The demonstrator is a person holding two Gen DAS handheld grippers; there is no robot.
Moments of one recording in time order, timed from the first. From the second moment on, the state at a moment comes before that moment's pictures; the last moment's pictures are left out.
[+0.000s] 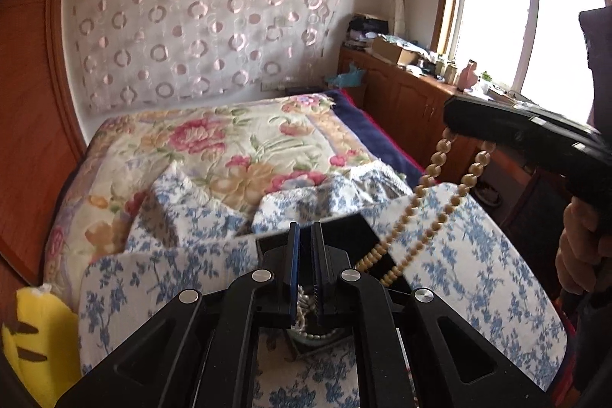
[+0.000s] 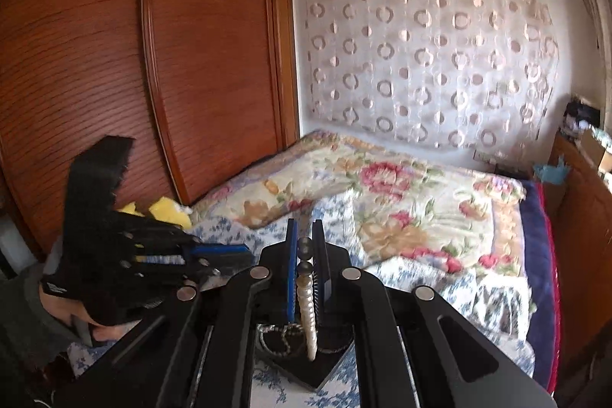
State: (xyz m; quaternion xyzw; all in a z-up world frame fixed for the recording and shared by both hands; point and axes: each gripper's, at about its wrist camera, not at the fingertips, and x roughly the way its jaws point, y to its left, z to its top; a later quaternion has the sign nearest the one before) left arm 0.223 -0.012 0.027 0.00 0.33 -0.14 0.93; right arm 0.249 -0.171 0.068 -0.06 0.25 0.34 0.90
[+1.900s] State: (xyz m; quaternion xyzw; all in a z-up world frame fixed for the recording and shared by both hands) left arm 0.077 -0.052 -0.085 0.02 0.41 -0.16 0.90; right arm 0.084 -0.223 -0.115 -0.05 0.38 0.26 0.89
